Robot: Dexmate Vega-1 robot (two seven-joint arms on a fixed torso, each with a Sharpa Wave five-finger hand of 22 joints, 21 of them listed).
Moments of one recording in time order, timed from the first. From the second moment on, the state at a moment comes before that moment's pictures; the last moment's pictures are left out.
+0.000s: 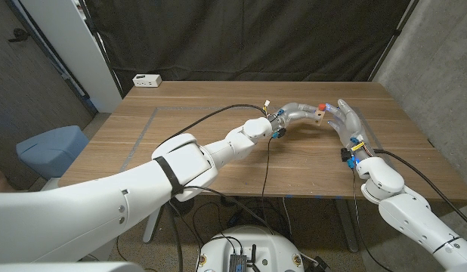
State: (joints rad) left arm 0.21 -0.20 0.93 -0.36 -0.26 -0.46 -0.15; left_hand 0.90 0.07 0.31 -0.19 0.21 0.84 -0.20 0.25 0.21 0.88 -0.21 0.24 0.56 0.46 -0.05 0.23 0.24 0.12 0.09 0.21 0.18; right arm -1.34 -0.70 -0.12 -1.89 0.63 0.17 -0.27; right_hand 0.08 0.10 0.35 -0.05 0.19 0.55 -0.03 0.21 0.17 -0.11 0.04 0.20 0.18 -0.17 0.14 0.21 0.20 0.05 0.14 0.20 0.17
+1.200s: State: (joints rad) left arm 0.22 -0.20 0.93 -0.36 -0.26 -0.45 -0.15; left_hand 0.90 0.07 0.31 -0.19 0.21 0.84 -0.20 0.25 0.21 0.88 -0.21 0.24 0.56 0.46 -0.05 0.23 0.24 0.12 0.09 0.21 0.18; right arm -1.38 -0.69 -0.10 -1.92 0.63 0.16 -0.28; right_hand 0.08 0.10 0.37 -0.06 0.19 0.65 -0.01 0.22 0.18 -0.06 0.02 0.20 0.18 -0.17 0.14 0.21 0.20 0.08 0.14 0.20 0.17
